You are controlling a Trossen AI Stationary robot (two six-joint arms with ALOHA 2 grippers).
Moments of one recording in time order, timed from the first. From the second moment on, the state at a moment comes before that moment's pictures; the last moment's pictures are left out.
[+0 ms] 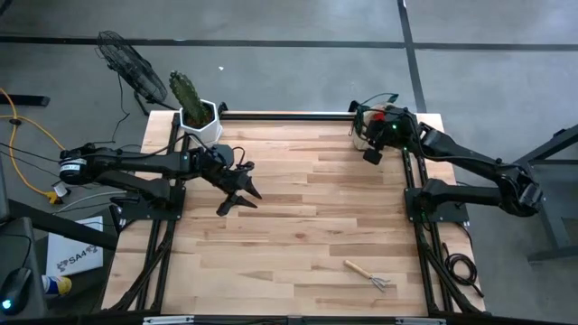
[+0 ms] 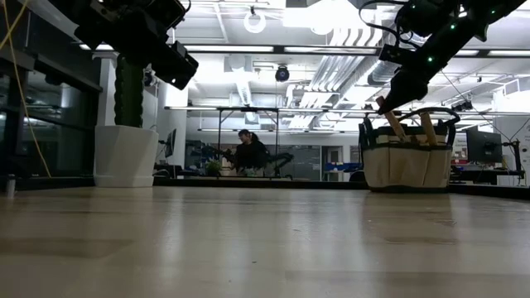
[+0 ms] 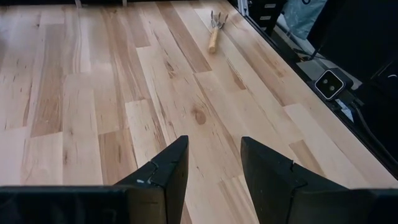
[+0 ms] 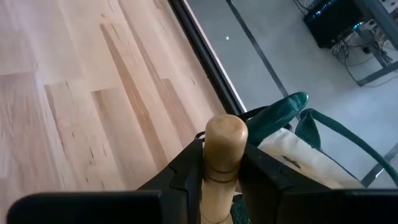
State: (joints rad) left arm 0.14 1.10 0.65 -0.09 0.51 0.17; right arm -0.67 0.95 0.69 -0.41 0.13 -0.39
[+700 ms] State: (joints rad) left arm 0.14 1.10 0.65 -0.11 0.51 0.17; right arm -0.67 0.95 0.69 -0.41 0.24 -0.25
